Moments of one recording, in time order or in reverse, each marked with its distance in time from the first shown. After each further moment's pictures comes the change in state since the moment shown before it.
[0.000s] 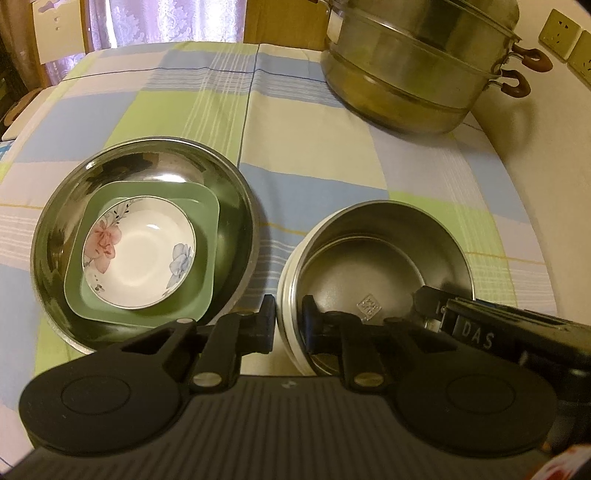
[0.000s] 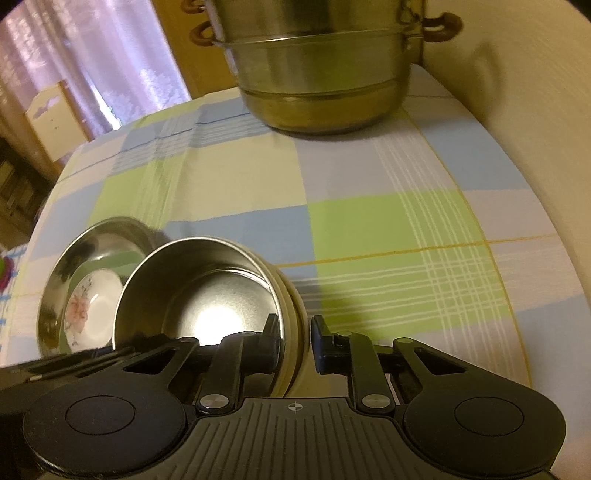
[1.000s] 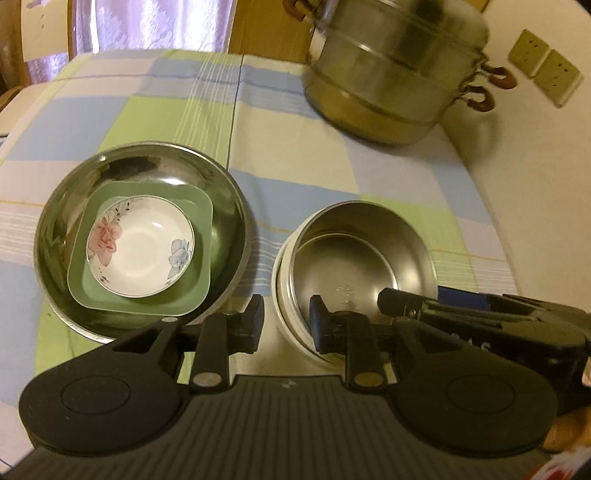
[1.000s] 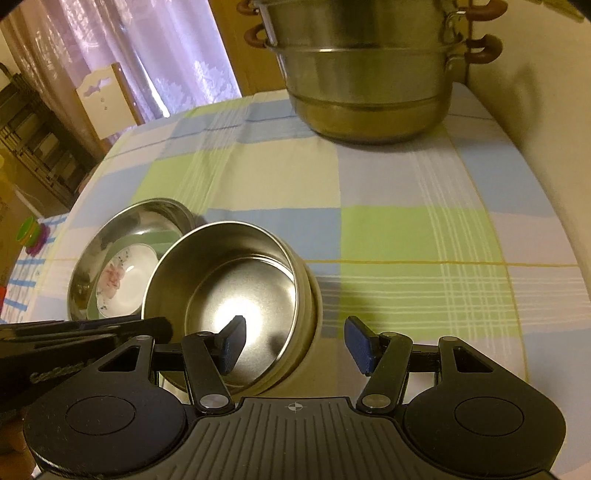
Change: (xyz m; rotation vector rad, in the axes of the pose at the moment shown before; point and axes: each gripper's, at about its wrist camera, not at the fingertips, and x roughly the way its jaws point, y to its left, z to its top) left arm -0.029 0.015 -0.007 -0.006 -0.016 -0.105; right arm -0.014 -0.006 -0.009 -0.145 -0.003 0.134
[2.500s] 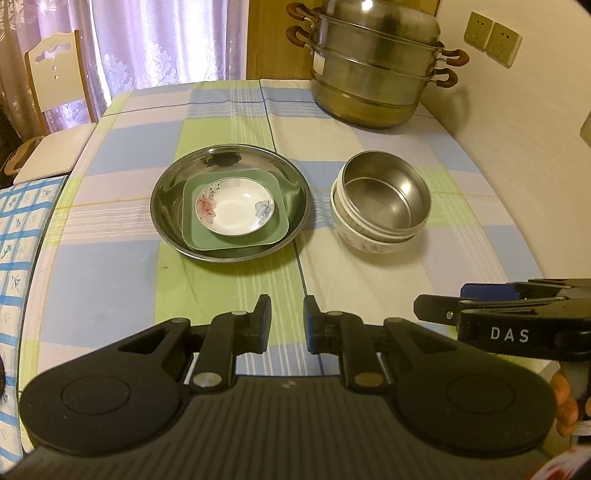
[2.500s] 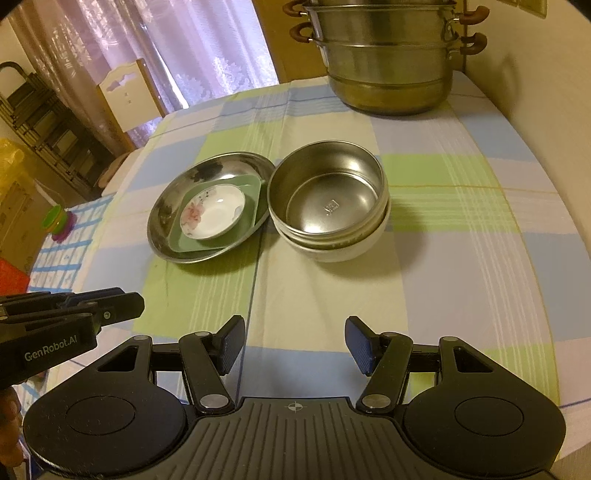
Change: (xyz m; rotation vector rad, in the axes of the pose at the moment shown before) left arm -0.130 0.047 -0.084 0.181 -0.069 0.069; right arm -0.092 0.085 -0.095 0.039 -0.002 0.016
